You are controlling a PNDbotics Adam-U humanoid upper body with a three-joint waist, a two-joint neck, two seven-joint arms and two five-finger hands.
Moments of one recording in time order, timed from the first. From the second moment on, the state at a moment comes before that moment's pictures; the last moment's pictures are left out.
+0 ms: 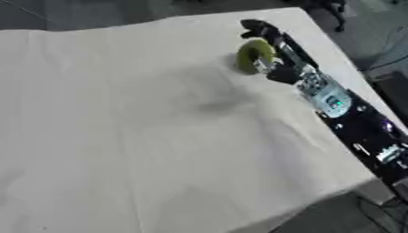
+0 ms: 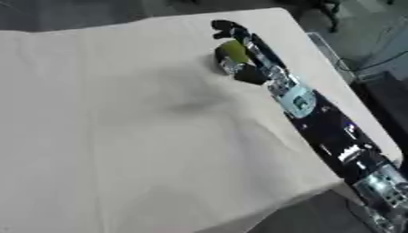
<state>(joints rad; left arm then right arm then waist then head) -0.48 0.32 -0.24 -1.98 -0.15 -0.24 -0.10 -0.11 -0.82 -0.24 -1.44 0.16 -0.65 -0.02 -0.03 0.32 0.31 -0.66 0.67</state>
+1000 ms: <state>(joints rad) -0.48 0.30 -0.26 -1.98 -0.19 -0.25 -0.11 -0.06 -0.85 -0.26 -1.28 0.65 -0.48 -0.46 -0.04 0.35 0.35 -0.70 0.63</state>
